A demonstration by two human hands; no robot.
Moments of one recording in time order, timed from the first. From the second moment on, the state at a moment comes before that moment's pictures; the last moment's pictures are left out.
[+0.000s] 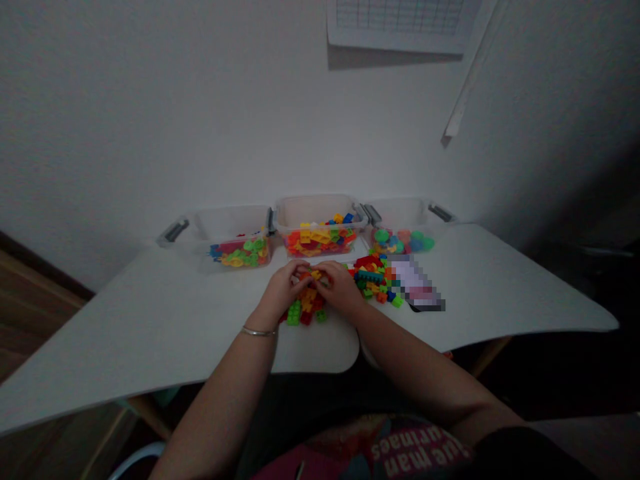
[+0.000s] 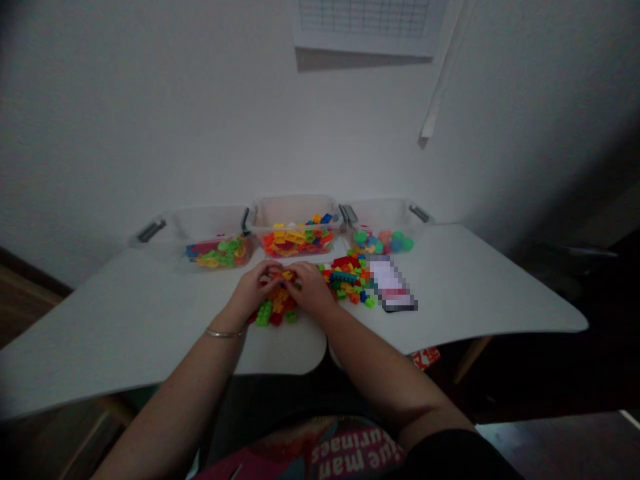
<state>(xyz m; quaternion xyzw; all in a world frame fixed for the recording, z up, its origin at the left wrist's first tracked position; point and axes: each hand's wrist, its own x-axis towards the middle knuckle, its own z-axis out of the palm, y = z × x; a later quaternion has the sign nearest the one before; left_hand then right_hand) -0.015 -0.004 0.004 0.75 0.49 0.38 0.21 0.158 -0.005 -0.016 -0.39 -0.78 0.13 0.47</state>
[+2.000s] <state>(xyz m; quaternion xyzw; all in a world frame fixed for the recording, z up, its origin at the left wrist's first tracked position) -0.018 -0.003 0.002 0.82 0.38 0.42 0.01 0.144 -0.008 0.000 -0.39 -0.74 0.14 0.53</state>
